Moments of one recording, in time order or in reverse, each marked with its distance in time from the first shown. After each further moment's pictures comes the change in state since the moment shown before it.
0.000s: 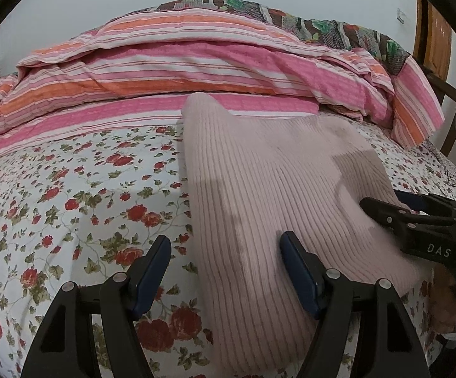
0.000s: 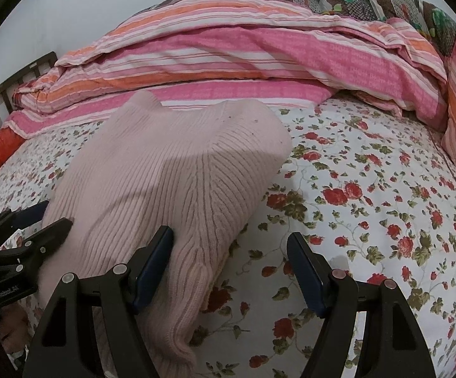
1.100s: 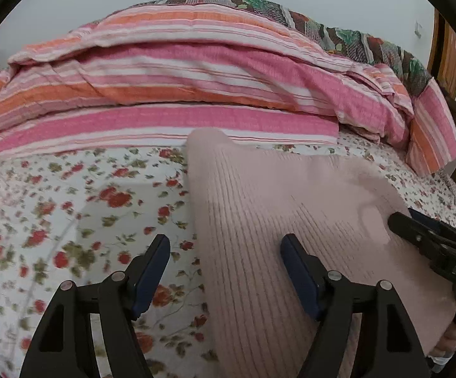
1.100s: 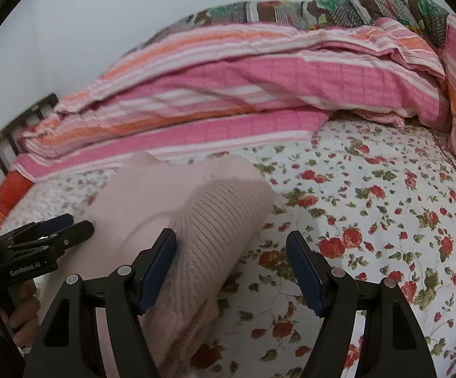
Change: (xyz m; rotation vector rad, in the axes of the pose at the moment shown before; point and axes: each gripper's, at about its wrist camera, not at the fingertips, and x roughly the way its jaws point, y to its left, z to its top) left arm 0.047 0.022 0.052 -0.061 0.011 -0.009; right arm 0.013 -0.027 0.031 0.117 -0.108 0.038
